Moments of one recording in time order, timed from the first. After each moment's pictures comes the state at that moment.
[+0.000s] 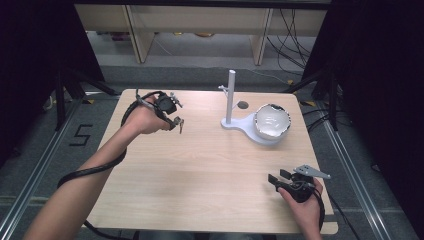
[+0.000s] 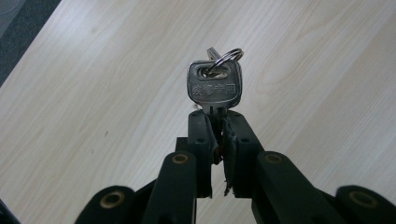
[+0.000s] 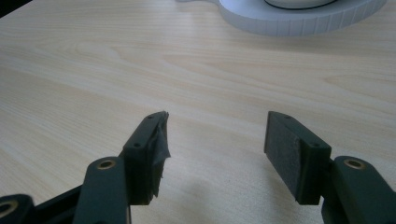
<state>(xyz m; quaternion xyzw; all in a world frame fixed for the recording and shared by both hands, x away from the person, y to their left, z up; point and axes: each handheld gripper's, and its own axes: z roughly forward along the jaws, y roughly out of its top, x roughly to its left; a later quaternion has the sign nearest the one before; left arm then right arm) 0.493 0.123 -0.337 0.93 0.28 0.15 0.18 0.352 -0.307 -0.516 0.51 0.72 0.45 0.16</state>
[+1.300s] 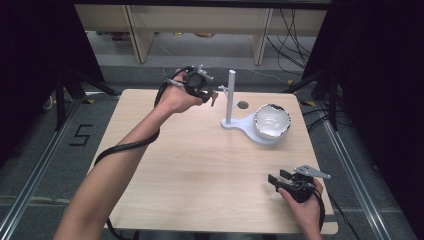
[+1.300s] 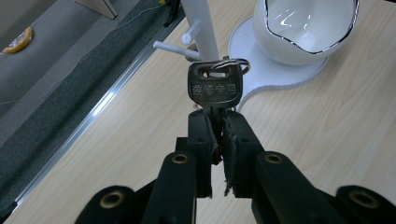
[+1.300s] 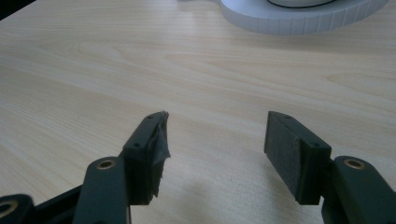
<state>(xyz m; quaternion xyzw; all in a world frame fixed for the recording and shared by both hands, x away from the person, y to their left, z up) 0.534 0.048 -0.301 0.89 0.25 0.20 0.31 0.352 -0.306 -0.517 0.52 0.71 0.46 0.16</state>
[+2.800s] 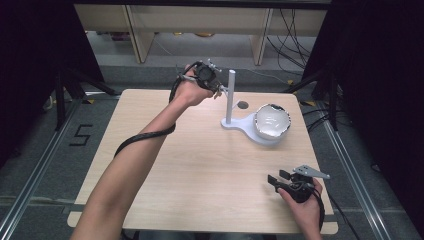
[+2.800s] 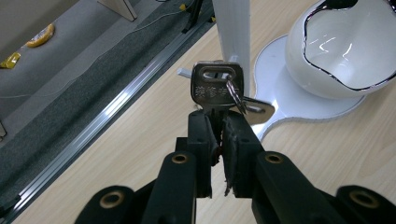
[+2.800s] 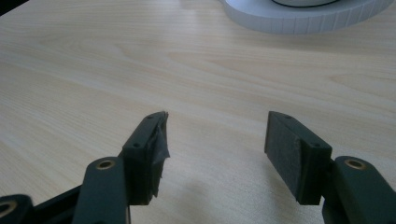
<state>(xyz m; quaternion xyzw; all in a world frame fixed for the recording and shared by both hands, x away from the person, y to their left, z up) 0.568 0.025 -0.313 0.87 0.30 0.23 0.32 0.350 -0.305 -0.515 0.51 0.72 0.44 0.16</state>
